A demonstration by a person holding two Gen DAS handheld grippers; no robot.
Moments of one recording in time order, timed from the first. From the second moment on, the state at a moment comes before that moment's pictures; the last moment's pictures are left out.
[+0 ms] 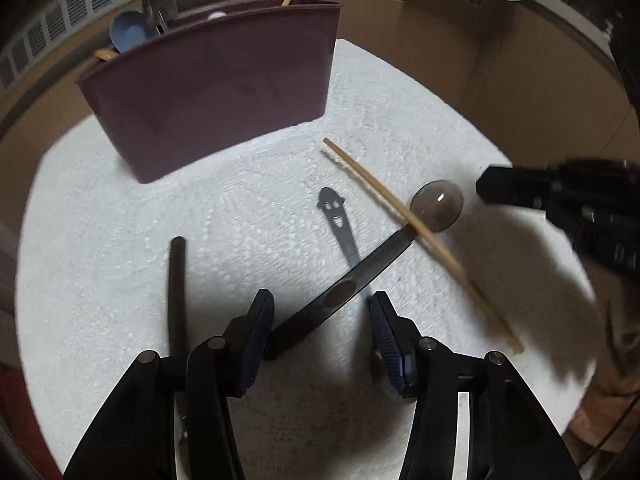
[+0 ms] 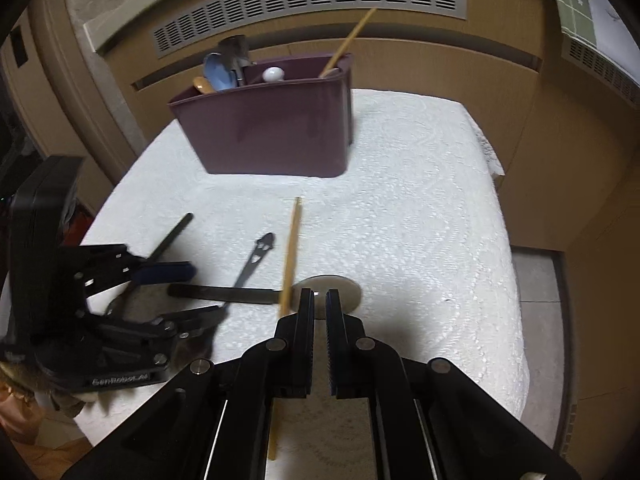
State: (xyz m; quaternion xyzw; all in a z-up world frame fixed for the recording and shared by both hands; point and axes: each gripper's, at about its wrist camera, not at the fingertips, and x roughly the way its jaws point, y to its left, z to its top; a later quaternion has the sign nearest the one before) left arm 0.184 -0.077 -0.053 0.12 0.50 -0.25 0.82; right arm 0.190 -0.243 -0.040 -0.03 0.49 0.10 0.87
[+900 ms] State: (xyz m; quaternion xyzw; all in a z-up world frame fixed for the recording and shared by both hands) left arm 0.160 -0.045 -0.028 0.09 0.48 -0.28 0.83; right arm 0.227 -0.233 -0.049 -0.01 0.49 0.12 0.86
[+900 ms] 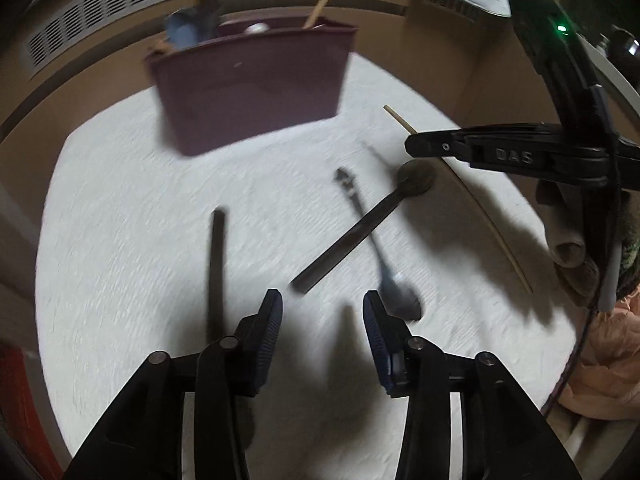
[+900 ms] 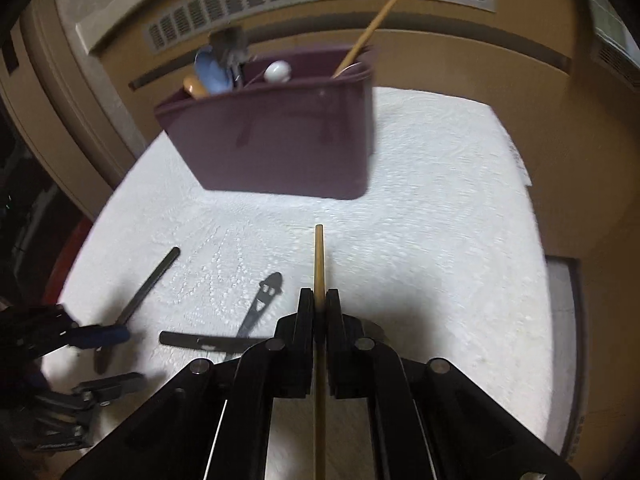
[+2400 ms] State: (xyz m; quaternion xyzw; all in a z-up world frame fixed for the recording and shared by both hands) left arm 0.172 -0.031 0.060 -0.03 0.36 -0.25 0.90; right arm 0.176 -0.230 0.034 0.01 0.41 0.15 0.90
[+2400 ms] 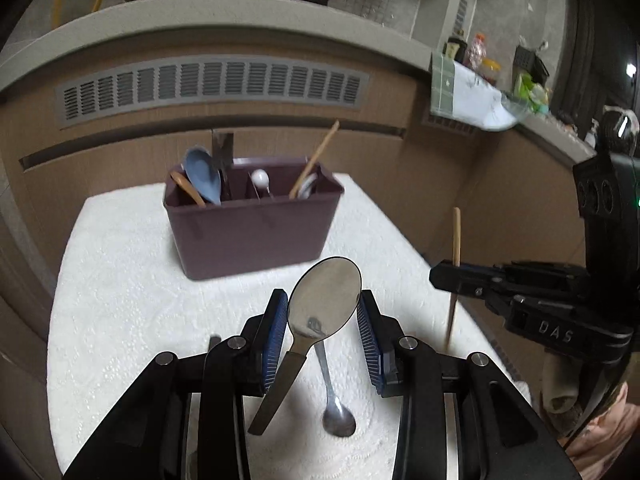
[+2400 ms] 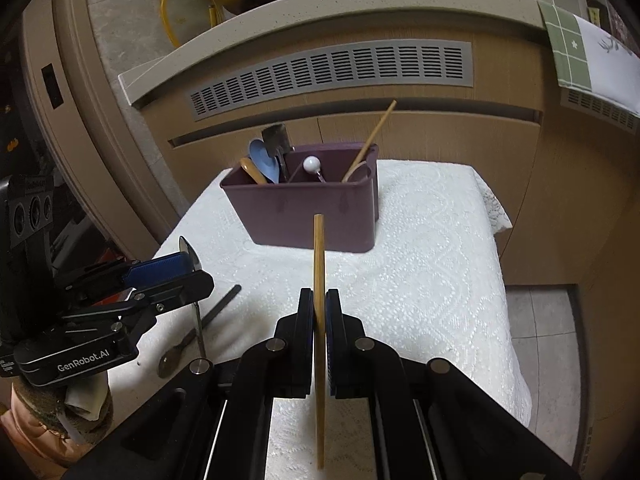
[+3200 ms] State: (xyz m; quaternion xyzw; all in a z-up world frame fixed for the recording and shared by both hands) left arm 0.343 0.012 0.148 -0.18 0.25 -0.29 0.91; right arm 0.331 -0.191 0.157 -0.03 0.28 0.15 0.95
